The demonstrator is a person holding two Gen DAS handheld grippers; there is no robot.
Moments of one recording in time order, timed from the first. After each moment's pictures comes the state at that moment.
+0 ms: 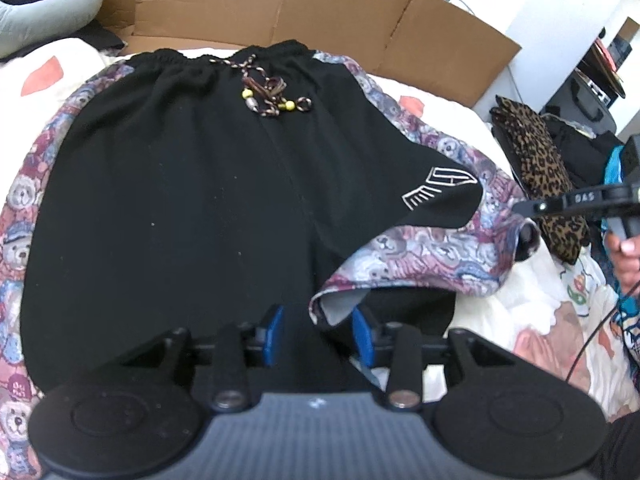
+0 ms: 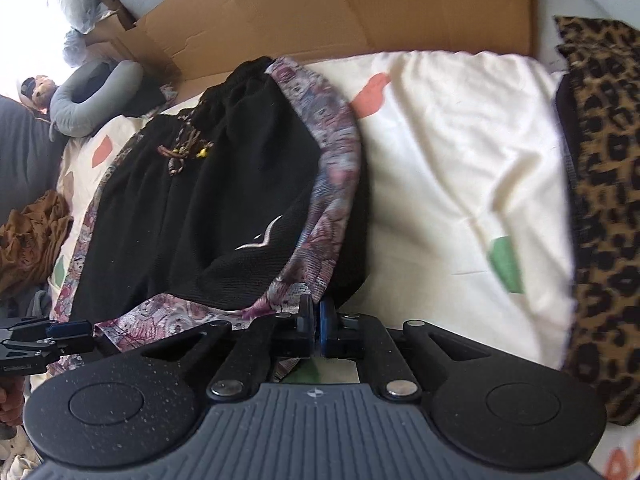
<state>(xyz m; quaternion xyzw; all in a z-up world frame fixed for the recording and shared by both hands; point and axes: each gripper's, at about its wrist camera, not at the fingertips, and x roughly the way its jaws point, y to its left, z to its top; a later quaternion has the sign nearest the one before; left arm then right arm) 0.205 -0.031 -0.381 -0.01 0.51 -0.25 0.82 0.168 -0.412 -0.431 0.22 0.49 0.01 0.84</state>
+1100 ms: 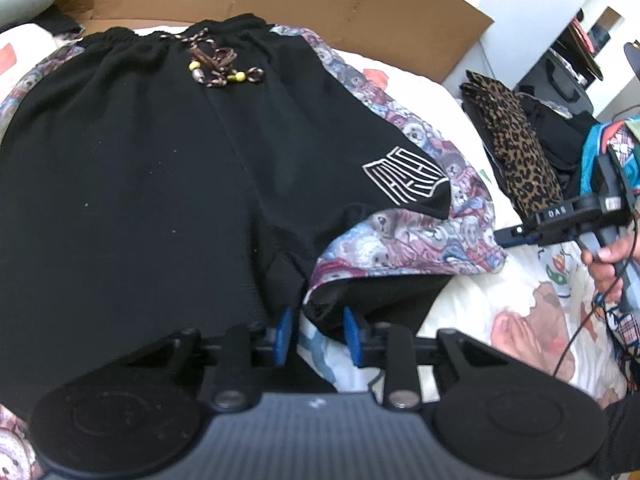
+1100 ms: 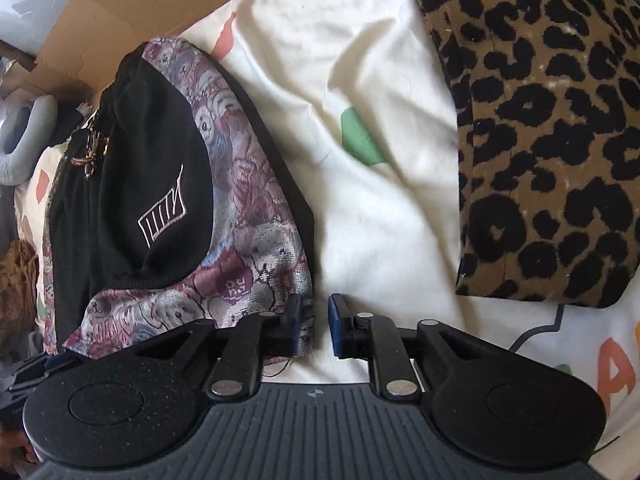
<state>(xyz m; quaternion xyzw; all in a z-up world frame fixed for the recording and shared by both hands) 0.202 -0.056 -0.401 -0.02 0.52 -0.29 0.80 0.121 -0.464 -0.494 0.33 0.55 -0.06 0.77</state>
